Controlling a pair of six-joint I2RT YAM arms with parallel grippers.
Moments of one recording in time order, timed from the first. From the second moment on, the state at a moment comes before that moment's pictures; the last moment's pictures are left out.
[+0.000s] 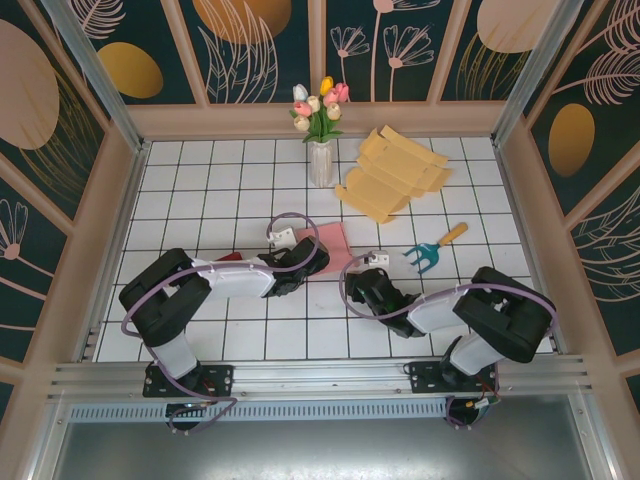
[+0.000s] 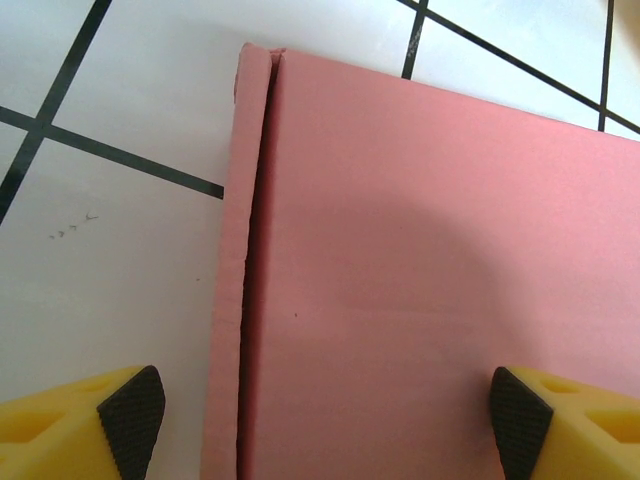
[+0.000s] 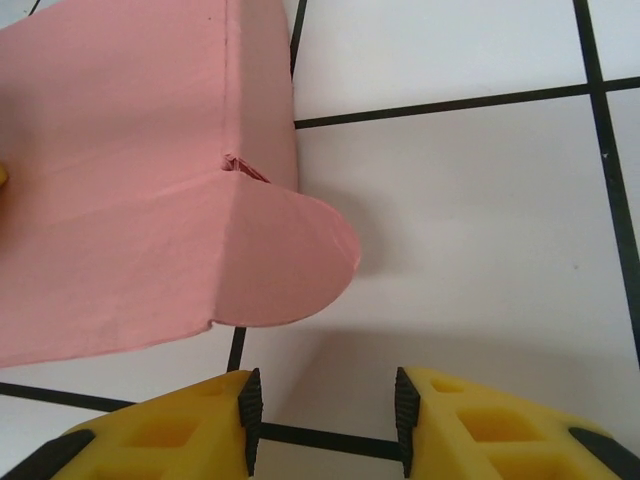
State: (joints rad) left arm -0.90 1.73 0.86 -0.13 -0.45 -1.18; right arm 0.92 1.49 0.30 0.50 0.40 0.71
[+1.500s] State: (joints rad) left arm -0.89 1.59 0.63 0.12 -0.46 -0.69; right arm 0.69 1.45 0.54 0.31 0.11 0.55
